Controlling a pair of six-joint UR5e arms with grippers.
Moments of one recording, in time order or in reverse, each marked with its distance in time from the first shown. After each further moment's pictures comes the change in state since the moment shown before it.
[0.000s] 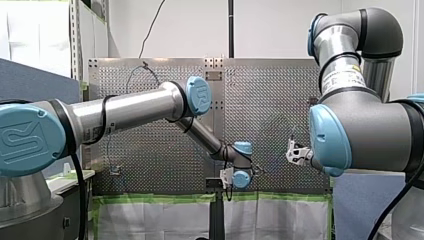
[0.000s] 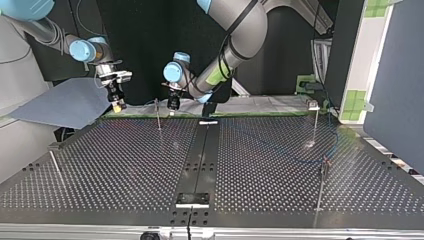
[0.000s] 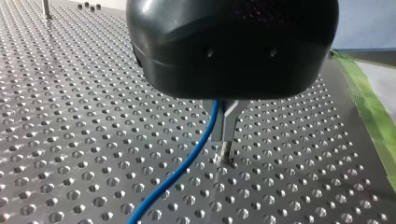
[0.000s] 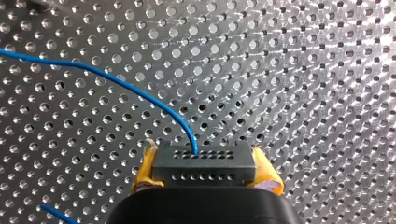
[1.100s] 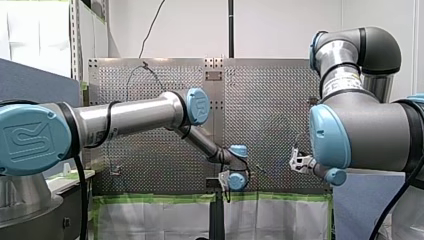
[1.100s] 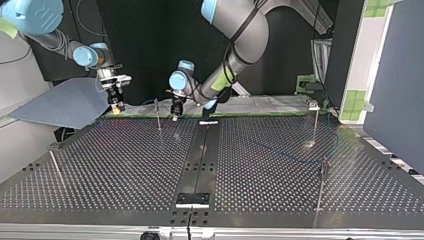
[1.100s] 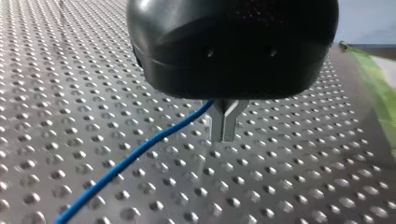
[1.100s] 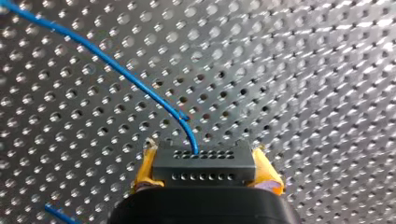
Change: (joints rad) left arm 0.052 -0.079 0.117 -0.041 0.080 -0.068; right arm -0.020 0.126 -0.114 -0.010 0.012 0.014
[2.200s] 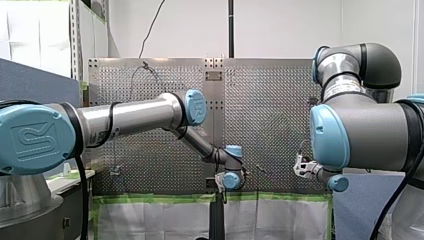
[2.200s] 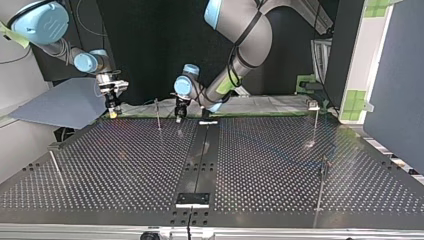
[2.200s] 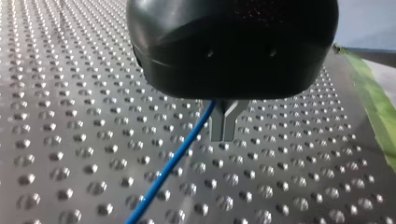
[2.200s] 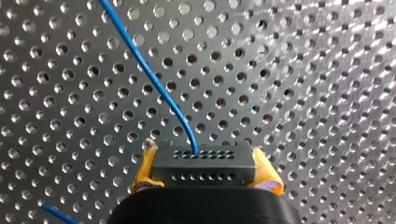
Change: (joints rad) left arm 0.037 -0.003 0.000 -0.033 0.061 -0.042; right arm -0.024 0.110 -0.139 0.008 0.005 0.012
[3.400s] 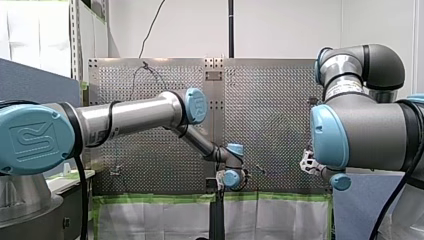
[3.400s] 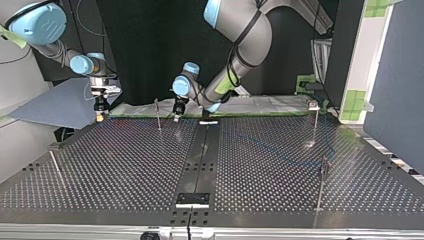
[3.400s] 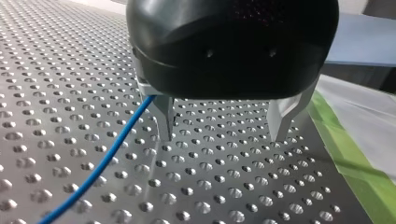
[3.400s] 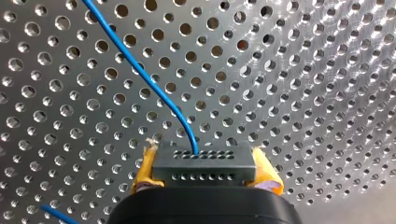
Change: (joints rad) left arm -0.010 0.014 0.000 -0.102 0.040 0.148; right arm -0.023 0.010 -0.043 0.001 0.148 0.077
